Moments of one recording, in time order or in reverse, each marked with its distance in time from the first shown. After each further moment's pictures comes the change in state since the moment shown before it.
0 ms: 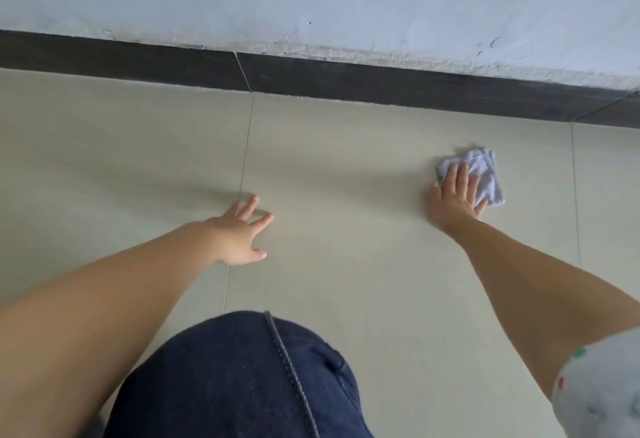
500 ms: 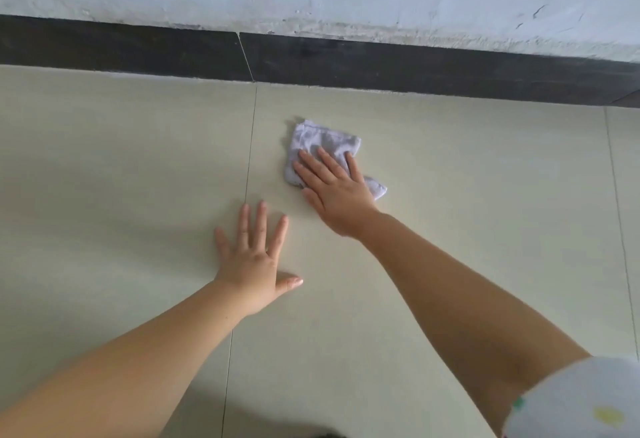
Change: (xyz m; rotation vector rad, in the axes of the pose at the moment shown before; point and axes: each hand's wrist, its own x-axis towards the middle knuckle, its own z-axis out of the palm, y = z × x) left_hand 0.036 0.017 0.068 0.079 0.373 -0.075; right_hand -0.039 -0.158 0.081 -0.370 0.099 -0.837
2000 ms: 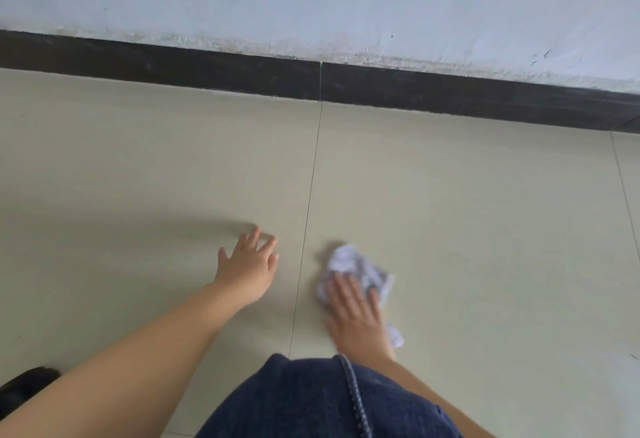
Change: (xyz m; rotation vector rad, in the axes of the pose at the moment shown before) left_hand -0.072 -0.086 0.035 -0.394 0.047 -0.162; right_hand -0.169 -0.148 0.099 0.001 0.056 0.081
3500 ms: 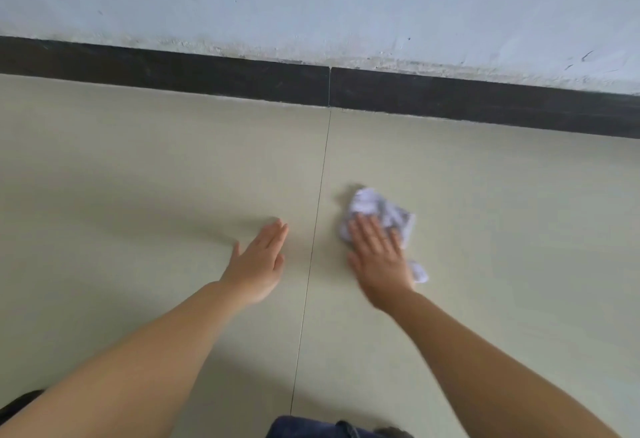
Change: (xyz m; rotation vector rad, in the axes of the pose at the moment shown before) left_hand 0.030 -0.003 -0.018 -0.069 -0.007 0.158; right_hand 0.112 0.059 -0.042 0.102 0.019 0.084
